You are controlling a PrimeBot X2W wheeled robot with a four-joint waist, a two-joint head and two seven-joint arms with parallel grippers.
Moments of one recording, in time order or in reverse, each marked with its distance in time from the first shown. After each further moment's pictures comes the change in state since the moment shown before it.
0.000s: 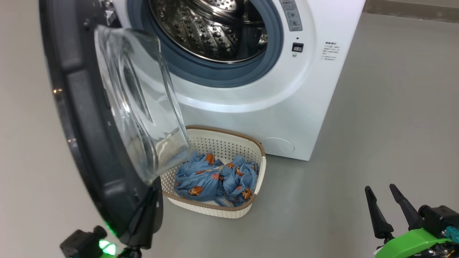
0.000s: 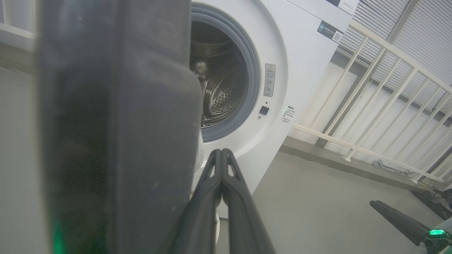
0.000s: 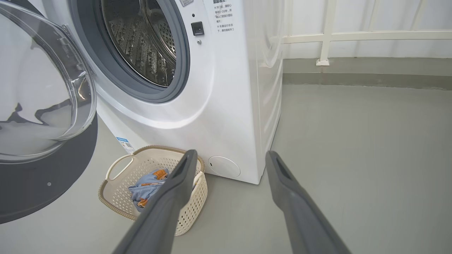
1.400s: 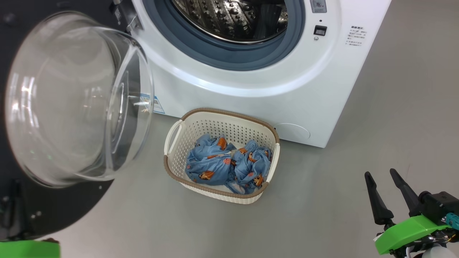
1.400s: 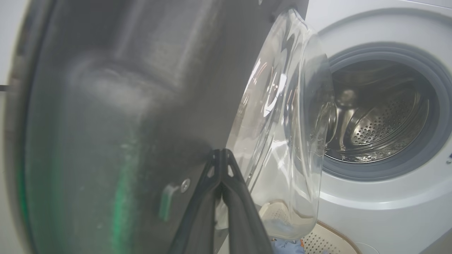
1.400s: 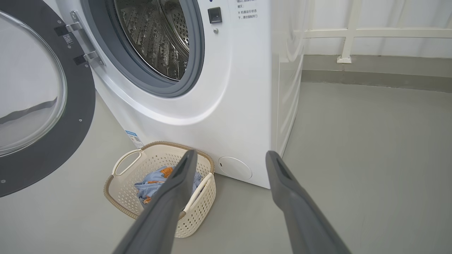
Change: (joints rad) left arm -0.098 0.035 0.478 0.180 0.080 0.033 0.001; right arm -0.056 -0.010 0.004 -0.005 -0.027 0.000 0.000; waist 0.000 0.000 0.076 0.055
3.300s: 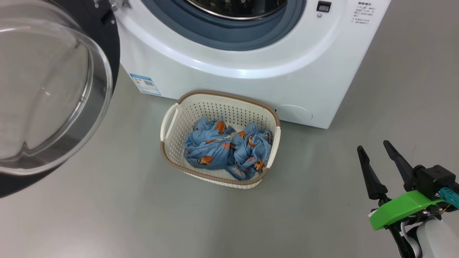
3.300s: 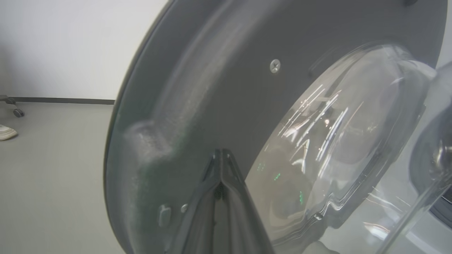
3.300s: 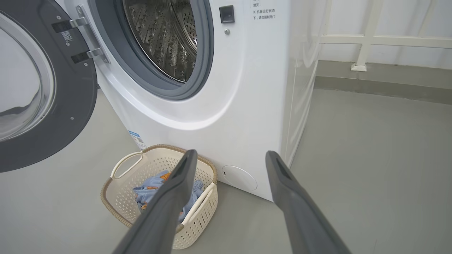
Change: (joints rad) left arm -0.413 0.276 0.164 0.522 0.025 -0.021 -0.001; right arm -0.117 -0.023 0.047 0.003 -0.027 0.000 0.000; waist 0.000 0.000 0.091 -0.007
